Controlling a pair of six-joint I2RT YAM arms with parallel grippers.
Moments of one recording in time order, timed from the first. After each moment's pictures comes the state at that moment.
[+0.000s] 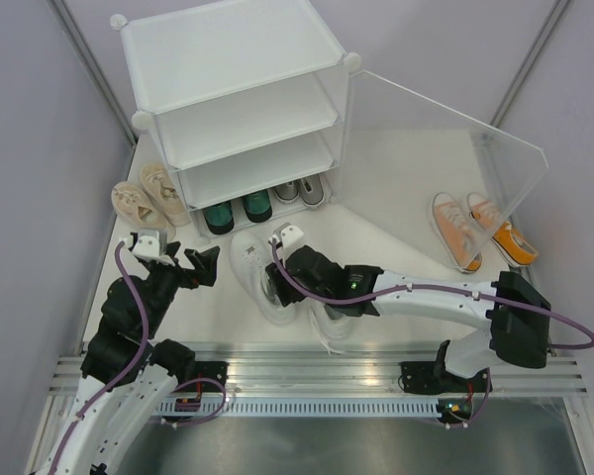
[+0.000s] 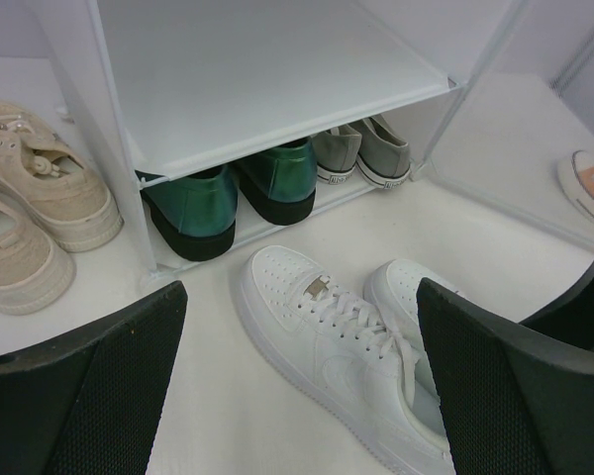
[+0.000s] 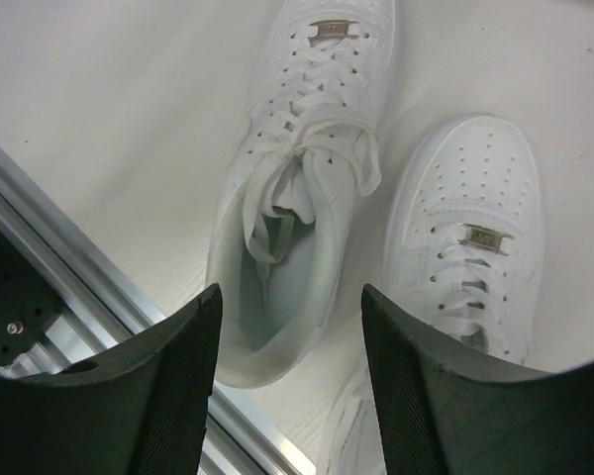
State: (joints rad) left arm -0.43 0.28 0.65 -0.44 -0.17 -0.20; right arm 1.17 1.48 1.04 -0.18 0.28 0.38
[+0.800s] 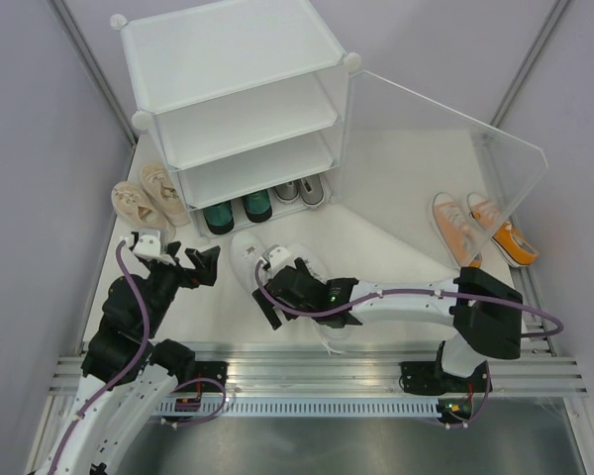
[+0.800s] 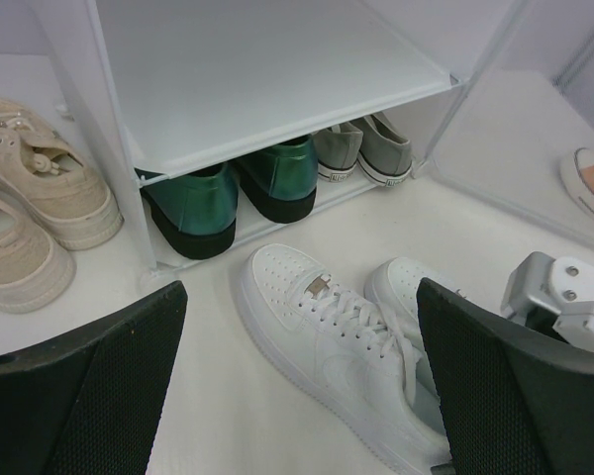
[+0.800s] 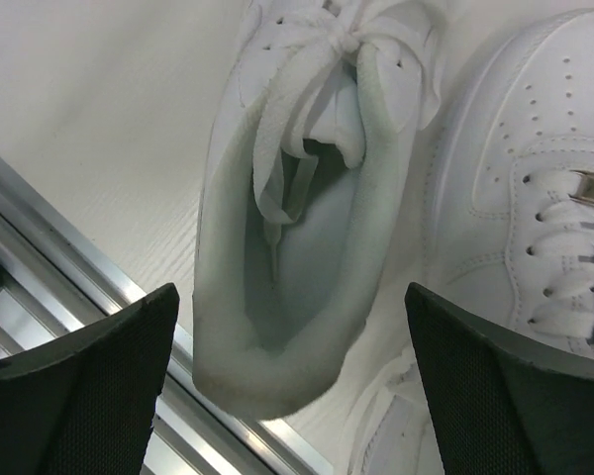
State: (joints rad) left arm -0.43 0.29 0.65 -0.44 -0.17 -0.20; right arm 1.24 1.60 1.00 -0.18 0.31 0.43
